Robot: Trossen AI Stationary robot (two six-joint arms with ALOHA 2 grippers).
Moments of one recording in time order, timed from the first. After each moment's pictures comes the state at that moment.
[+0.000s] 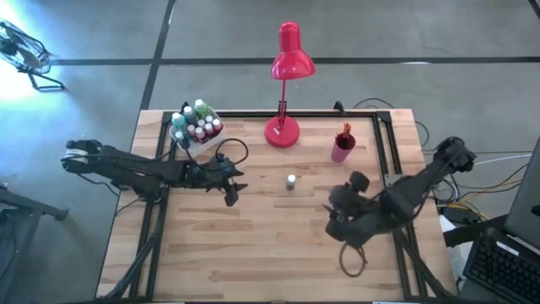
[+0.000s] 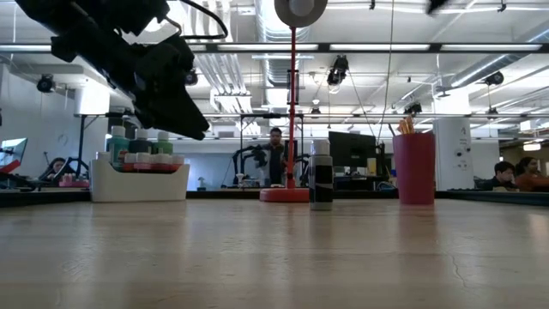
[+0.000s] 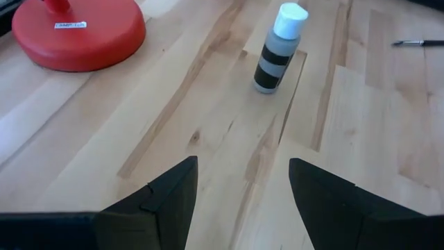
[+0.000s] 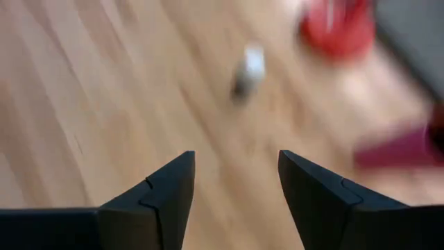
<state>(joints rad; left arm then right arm) -0.04 1.16 0.55 0.00 -0.26 -0.37 0.61 1.48 1.47 -1.24 0.69 0.98</state>
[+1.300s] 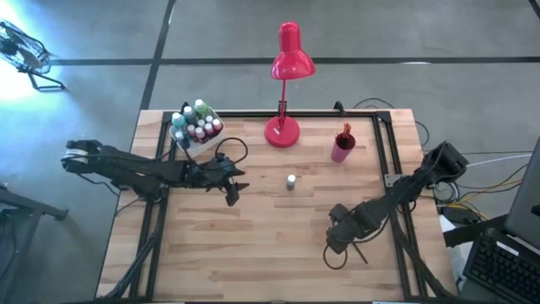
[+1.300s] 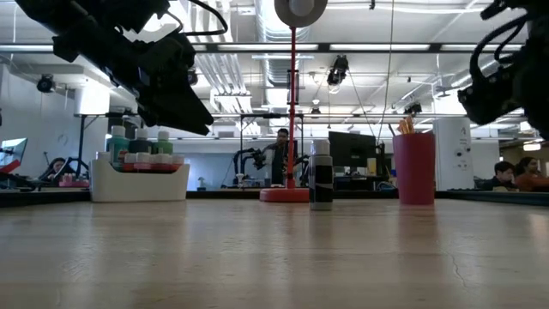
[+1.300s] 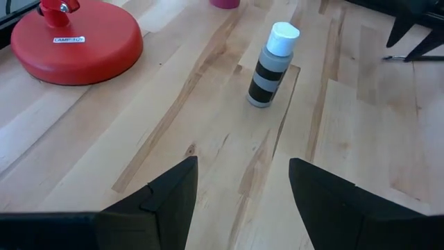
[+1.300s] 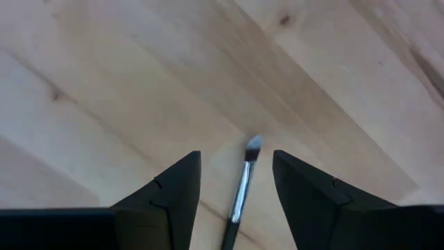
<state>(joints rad) -0.03 1.16 0.55 0.05 -0.26 -0.36 0.56 1.59 0.88 -0.81 -0.03 1.44</state>
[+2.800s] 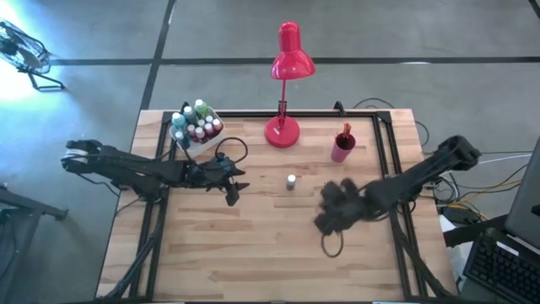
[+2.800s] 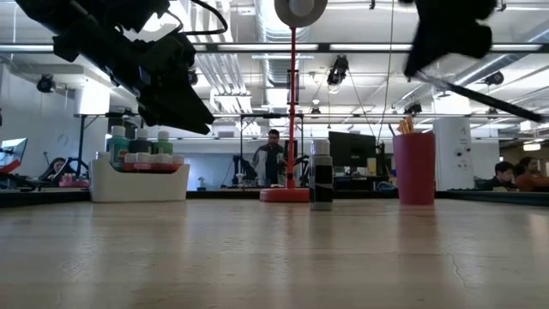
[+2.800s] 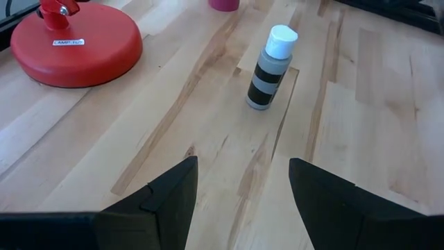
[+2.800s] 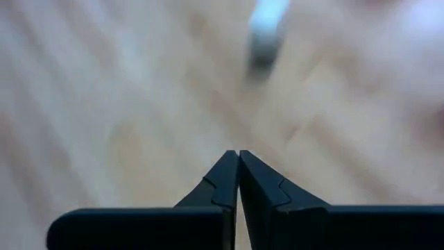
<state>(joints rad) -0.03 1.16 0.55 0.05 -0.26 -0.36 0.47 1.42 1.08 -0.83 0.41 1.12</state>
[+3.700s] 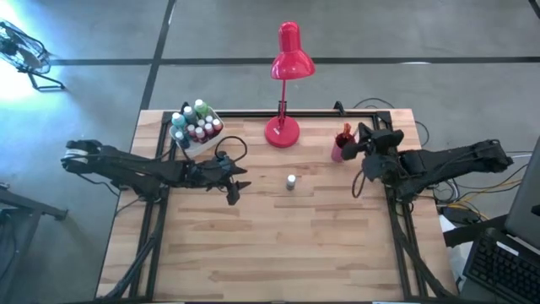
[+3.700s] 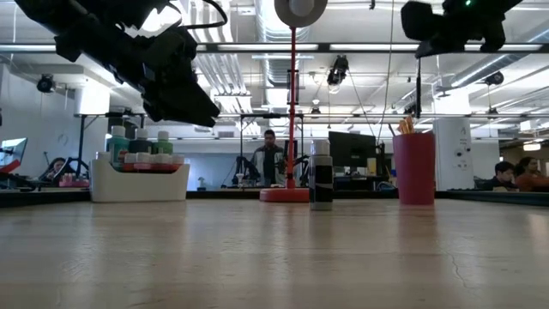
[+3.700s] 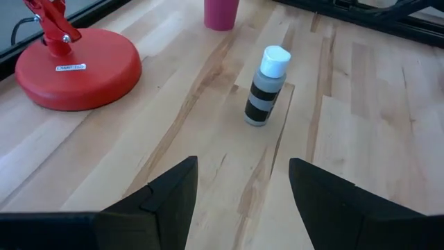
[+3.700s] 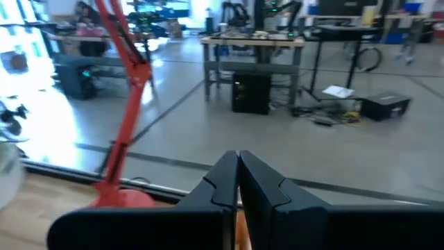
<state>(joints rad) -0.03 1.16 0.54 0.11 -0.27 -0.32 0.15 0.86 0.73 -0.56 1.38 0.73</state>
